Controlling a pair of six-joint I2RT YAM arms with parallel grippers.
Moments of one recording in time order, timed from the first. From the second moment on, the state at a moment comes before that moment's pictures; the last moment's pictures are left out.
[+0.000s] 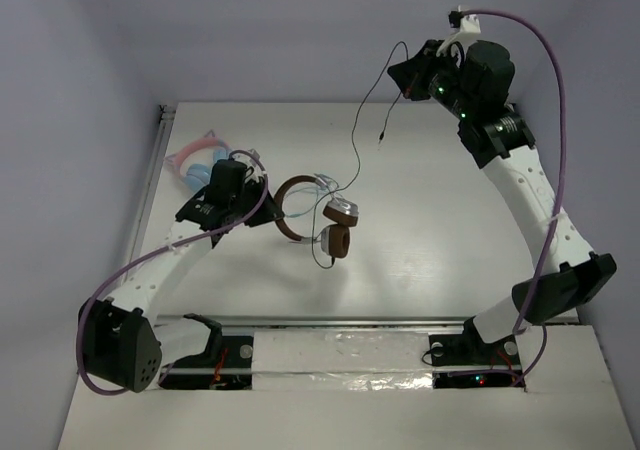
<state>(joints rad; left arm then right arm) -0.36 1.17 0.88 -0.46 0.22 -0.60 0.37 1.50 1.80 -0.28 -0.21 0.38</state>
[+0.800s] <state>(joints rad) -0.32 1.12 1.04 -0.41 0.45 -0.65 0.41 1.30 0.93 0.06 -0.16 0.53</state>
